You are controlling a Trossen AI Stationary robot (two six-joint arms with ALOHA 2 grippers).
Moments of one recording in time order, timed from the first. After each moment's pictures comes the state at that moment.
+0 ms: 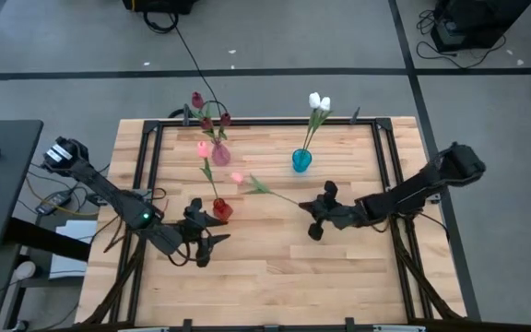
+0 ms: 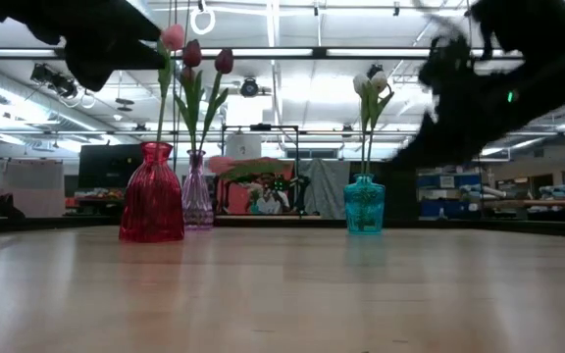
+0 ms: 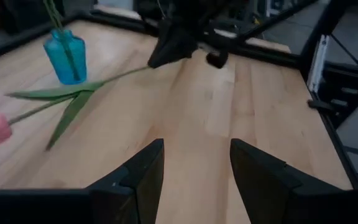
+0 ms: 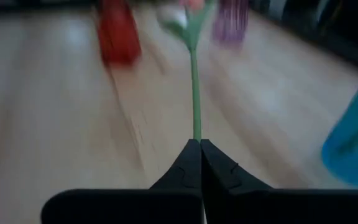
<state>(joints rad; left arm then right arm) -0.63 1.15 0.57 0.11 -0.74 -0.53 0.30 1.45 0.41 0.47 0.63 0.35</state>
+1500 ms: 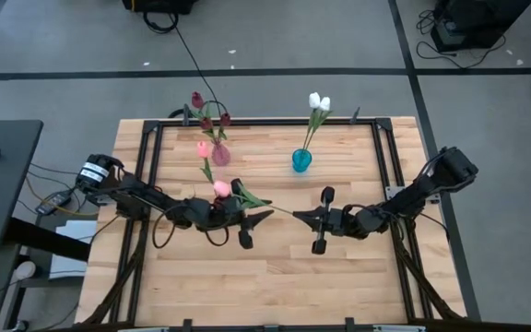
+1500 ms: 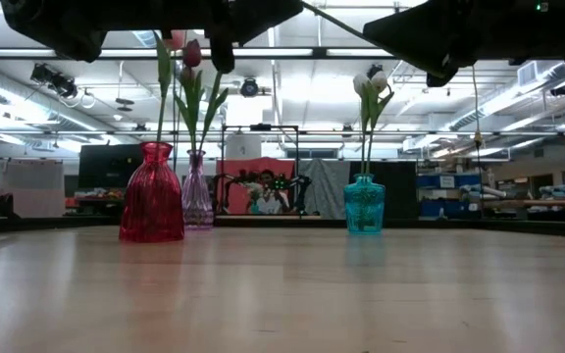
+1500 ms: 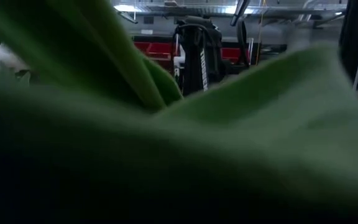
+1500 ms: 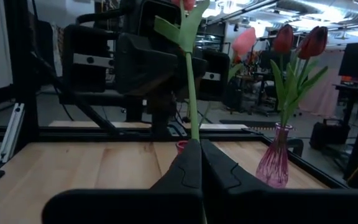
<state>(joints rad) -0.29 1.62 0.70 1.14 -0.47 0.01 0.46 1.54 0.41 1.27 0.67 -0.16</state>
